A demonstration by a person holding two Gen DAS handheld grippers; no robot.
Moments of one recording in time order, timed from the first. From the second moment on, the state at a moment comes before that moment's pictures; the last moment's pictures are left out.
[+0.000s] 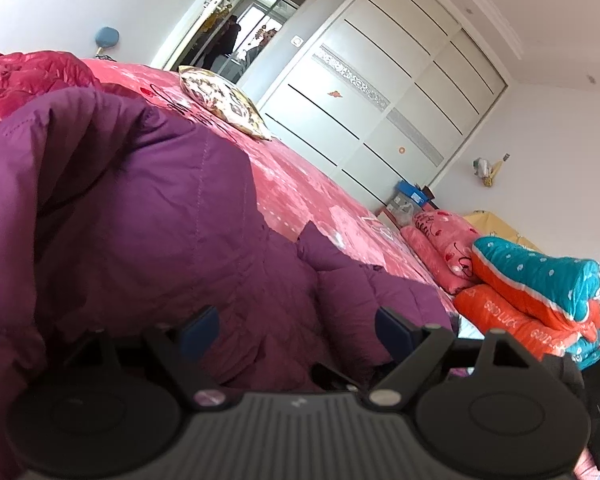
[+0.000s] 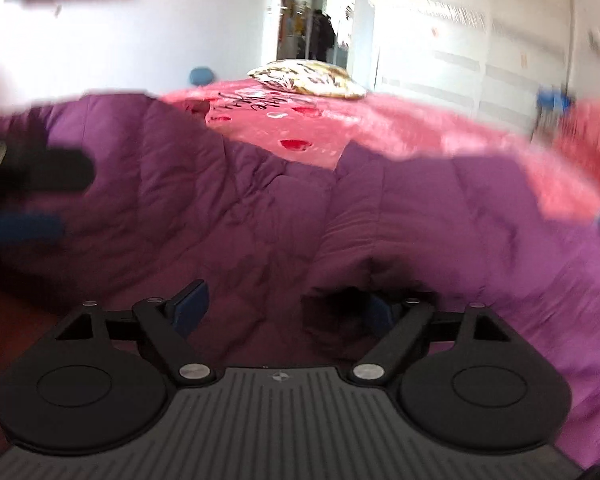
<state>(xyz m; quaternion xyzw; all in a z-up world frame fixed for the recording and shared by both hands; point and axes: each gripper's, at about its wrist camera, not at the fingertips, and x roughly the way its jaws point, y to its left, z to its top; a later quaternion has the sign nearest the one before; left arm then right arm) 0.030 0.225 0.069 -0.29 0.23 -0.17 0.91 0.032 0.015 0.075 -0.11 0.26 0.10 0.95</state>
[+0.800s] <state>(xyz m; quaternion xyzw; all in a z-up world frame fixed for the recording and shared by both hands) 0.036 0.252 0.075 -0.31 0.21 -0.14 0.92 0.055 -0.010 0.111 -0.17 0.24 0.16 0.94</state>
